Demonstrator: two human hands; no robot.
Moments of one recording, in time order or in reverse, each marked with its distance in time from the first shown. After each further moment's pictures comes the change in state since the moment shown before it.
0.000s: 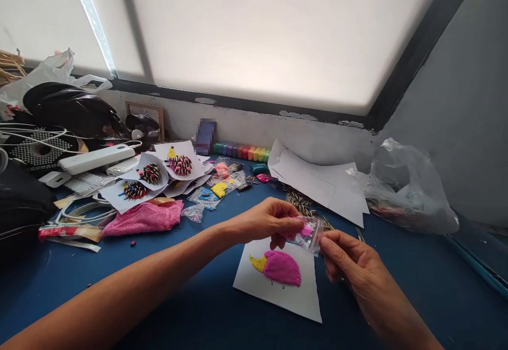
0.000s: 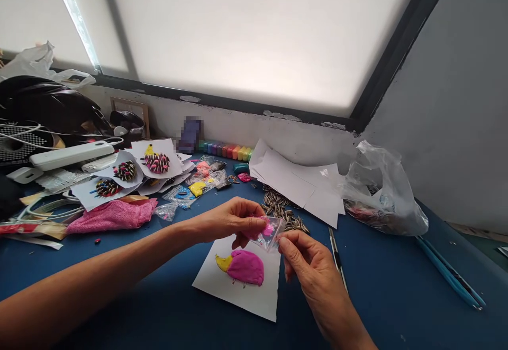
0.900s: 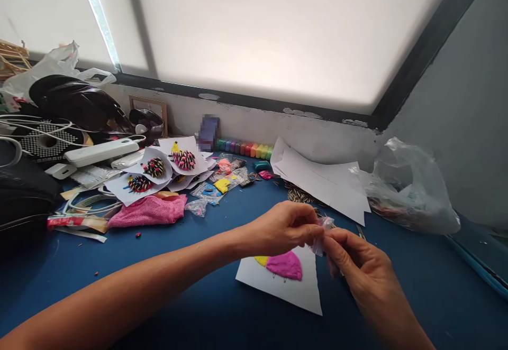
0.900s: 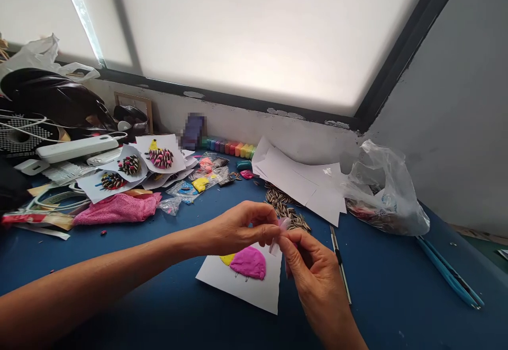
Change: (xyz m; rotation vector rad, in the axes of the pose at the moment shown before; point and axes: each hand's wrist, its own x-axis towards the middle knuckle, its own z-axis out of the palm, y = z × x) left_hand -0.011 0.022 0.036 0.303 0.111 0.178; right_hand -0.014 -0.012 0.009 -0.120 0.100 -0.224
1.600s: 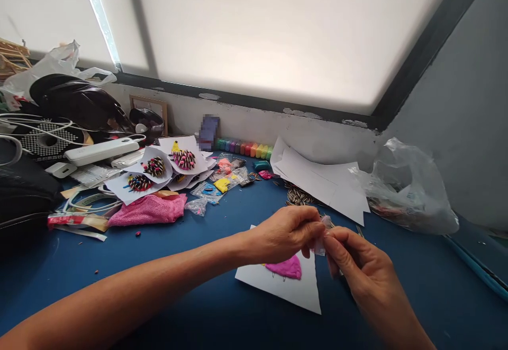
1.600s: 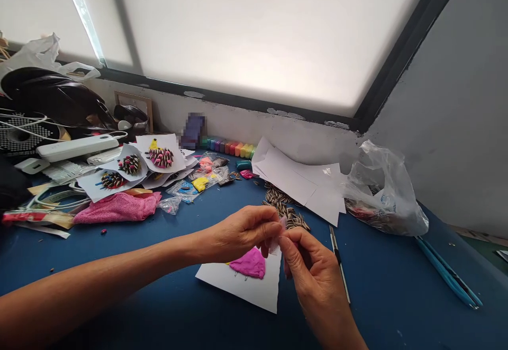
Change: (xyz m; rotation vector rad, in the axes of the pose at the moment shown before) left_hand -0.001 0.000 0.009 -0.113 -0.003 0.011; right_hand -0.003 -0.003 -0.002 -0.077 -0.014 -0.110
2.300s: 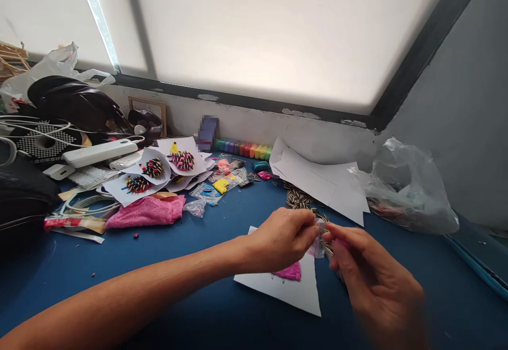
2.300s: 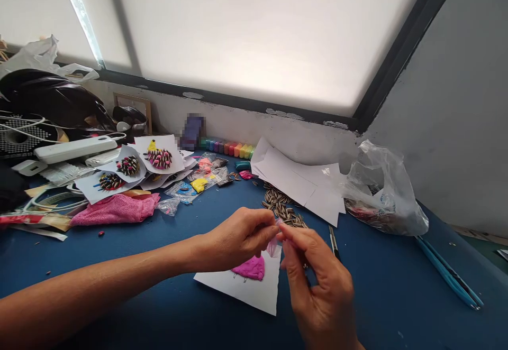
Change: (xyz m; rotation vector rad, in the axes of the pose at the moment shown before) left_hand -0.001 -0.003 0.005 0.281 0.133 -0.049; right_hand -0.009 0.015 0.002 -0.239 0.252 -0.408
